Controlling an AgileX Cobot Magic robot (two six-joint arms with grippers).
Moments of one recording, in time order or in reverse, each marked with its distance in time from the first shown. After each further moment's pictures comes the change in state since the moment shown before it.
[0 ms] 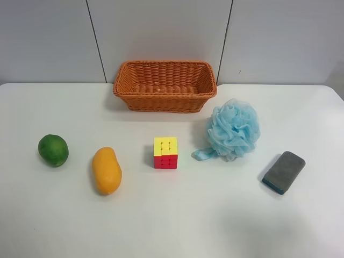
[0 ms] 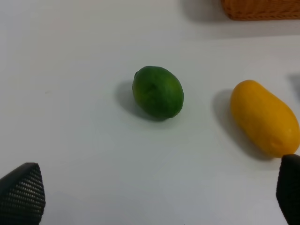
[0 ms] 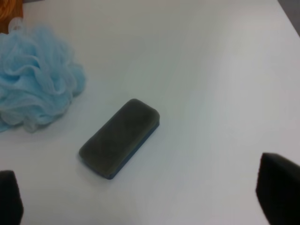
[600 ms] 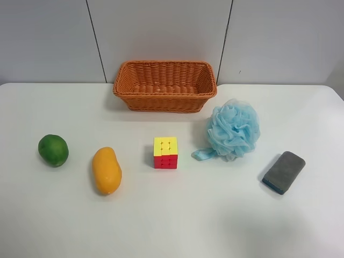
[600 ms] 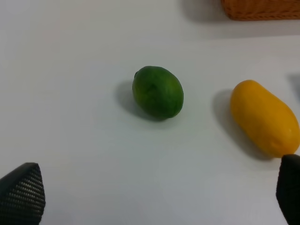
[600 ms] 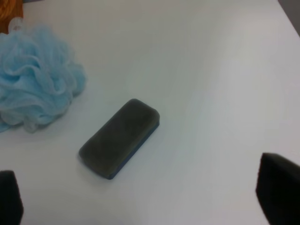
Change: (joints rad) left arm 0.000 0.000 0.000 0.000 0.000 0.000; right arm 0.000 0.000 0.000 0.000 0.000 0.000
